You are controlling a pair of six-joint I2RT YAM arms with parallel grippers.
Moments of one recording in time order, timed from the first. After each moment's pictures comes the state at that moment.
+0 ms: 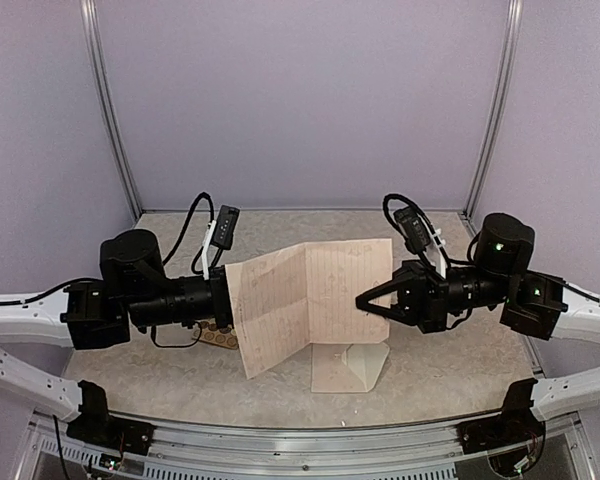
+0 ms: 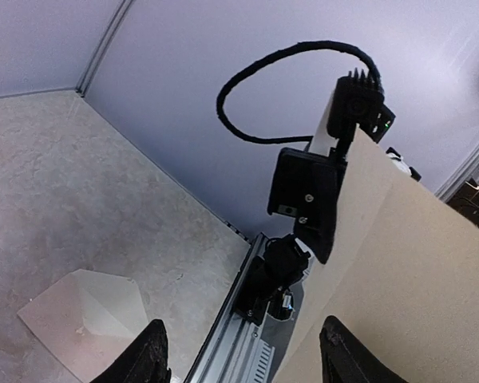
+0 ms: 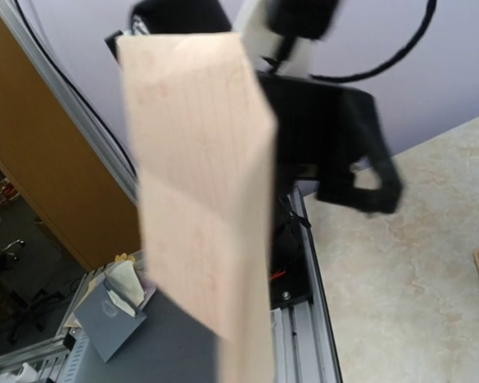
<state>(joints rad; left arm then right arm) -1.15 1.07 0.78 0.22 0.11 -0.62 0.97 0.94 0.76 0.16 -0.67 0.44</state>
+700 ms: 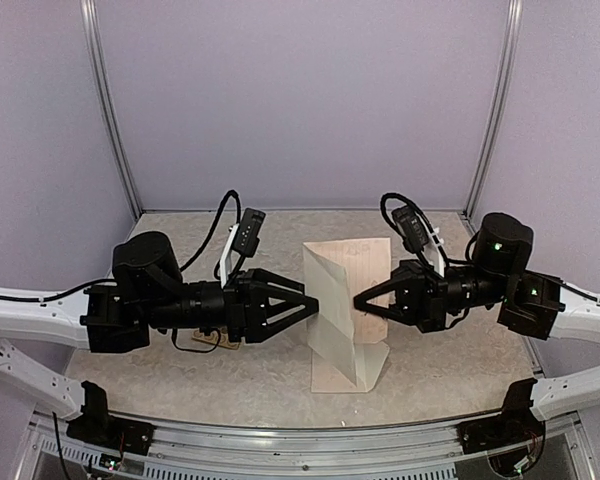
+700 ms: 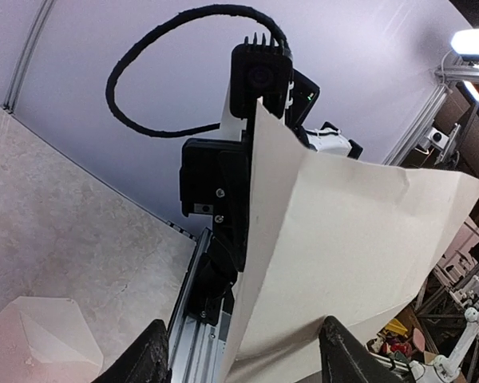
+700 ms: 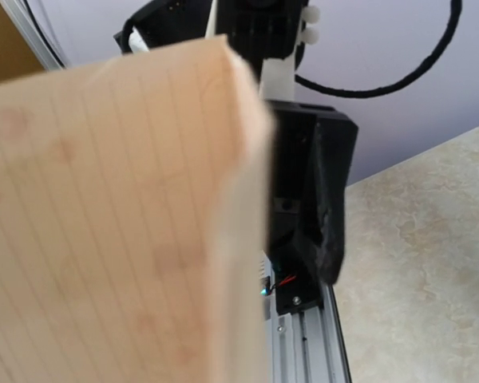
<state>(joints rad) -1.21 1.18 0.82 0.41 0.27 -0.59 0.97 0.96 0.76 0.19 -0.69 0.46</state>
